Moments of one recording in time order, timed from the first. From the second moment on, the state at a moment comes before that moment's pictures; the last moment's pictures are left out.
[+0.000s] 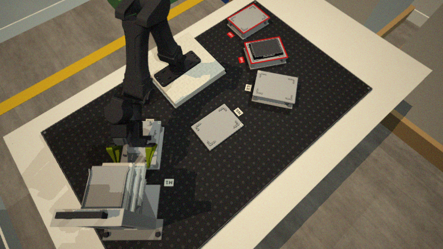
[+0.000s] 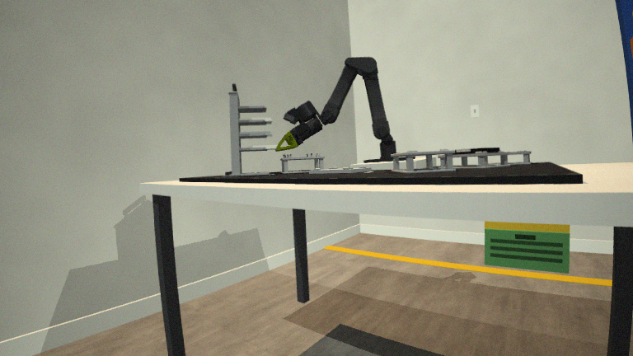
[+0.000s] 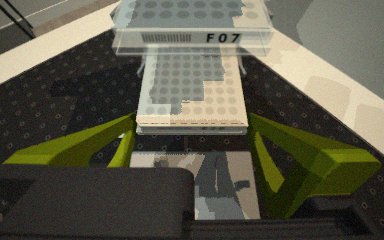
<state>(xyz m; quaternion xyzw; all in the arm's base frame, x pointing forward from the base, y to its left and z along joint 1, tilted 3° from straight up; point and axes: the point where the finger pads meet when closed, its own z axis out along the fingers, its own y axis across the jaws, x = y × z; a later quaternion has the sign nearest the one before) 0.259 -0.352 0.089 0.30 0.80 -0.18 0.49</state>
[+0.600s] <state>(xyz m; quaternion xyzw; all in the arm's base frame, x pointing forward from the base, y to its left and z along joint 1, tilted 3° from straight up) 0.254 -0.349 0.102 0.30 0.79 -0.18 0.50</state>
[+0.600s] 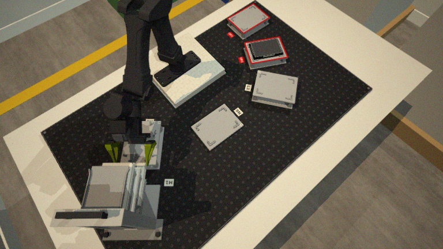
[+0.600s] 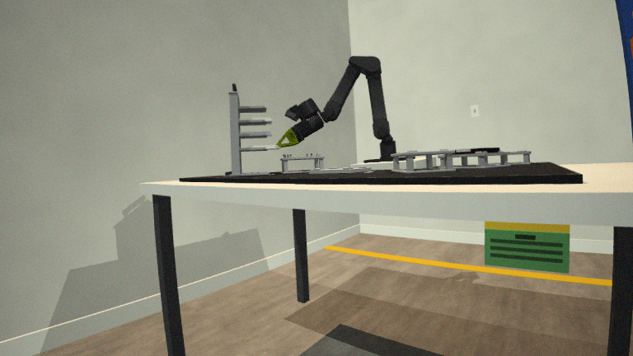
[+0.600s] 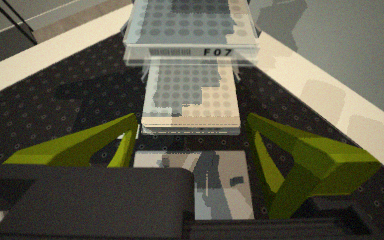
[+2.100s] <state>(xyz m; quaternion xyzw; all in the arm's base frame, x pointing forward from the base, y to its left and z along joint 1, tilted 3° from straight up) 0.203 -0.306 0.096 0.30 0.80 -0.18 0.49</state>
